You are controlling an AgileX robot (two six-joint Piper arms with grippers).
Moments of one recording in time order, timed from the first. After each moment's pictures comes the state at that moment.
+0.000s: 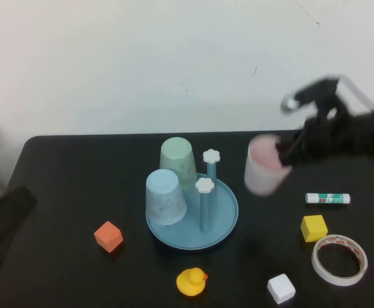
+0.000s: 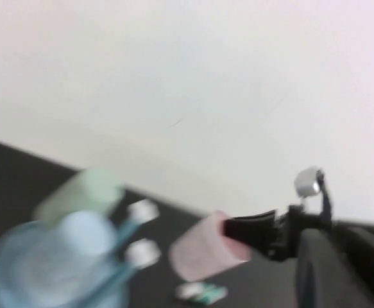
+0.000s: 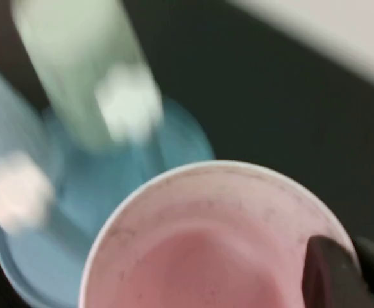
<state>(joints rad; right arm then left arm) 0.22 1.93 -1.23 1.18 0.40 -1.41 -0.13 0.51 -0.43 -1.43 0.37 0.66</state>
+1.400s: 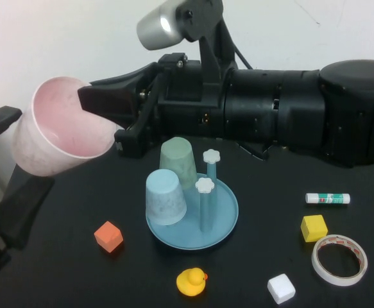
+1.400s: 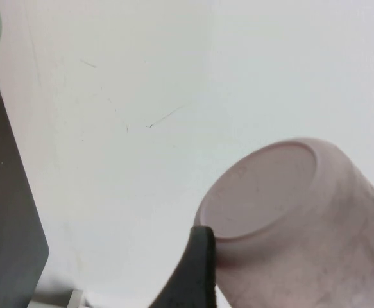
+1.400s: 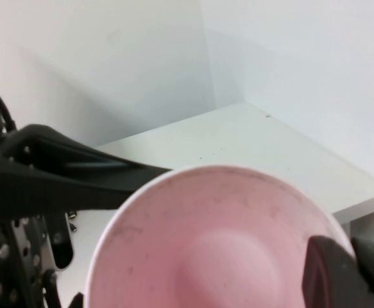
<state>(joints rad) 0.77 1.63 -1.35 1.72 0.49 -1.62 -0.13 0.69 -0.54 -1.71 0.37 -0.09</state>
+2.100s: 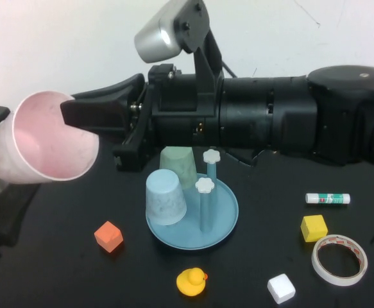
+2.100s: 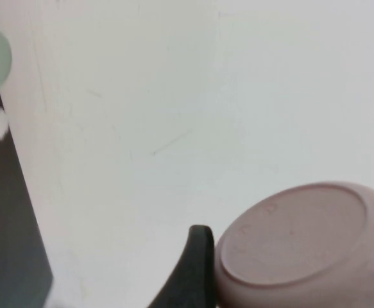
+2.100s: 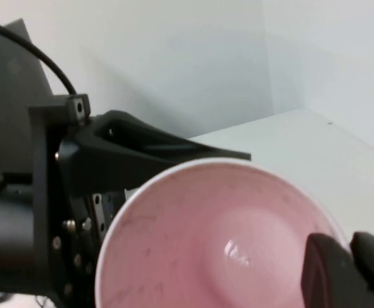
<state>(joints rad) 0.76 1.68 -1.36 1.75 0.65 -1.67 -0.13 0.69 -0.54 -1.70 0.33 -0.09</state>
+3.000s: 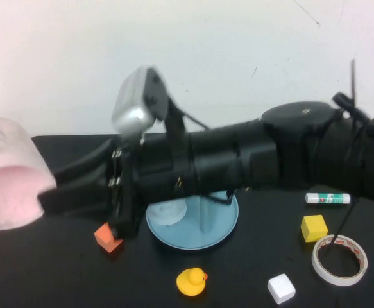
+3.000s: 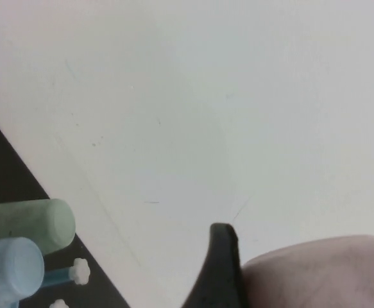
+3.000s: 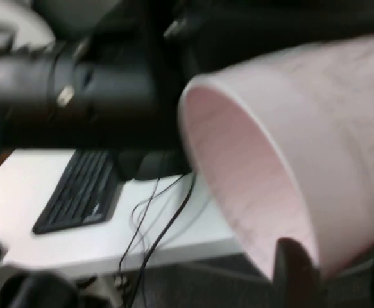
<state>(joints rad) 0.77 1.81 -1.36 1.72 0.88 -1.69 -0.12 0.69 -0.54 -1.71 0.19 0.37</state>
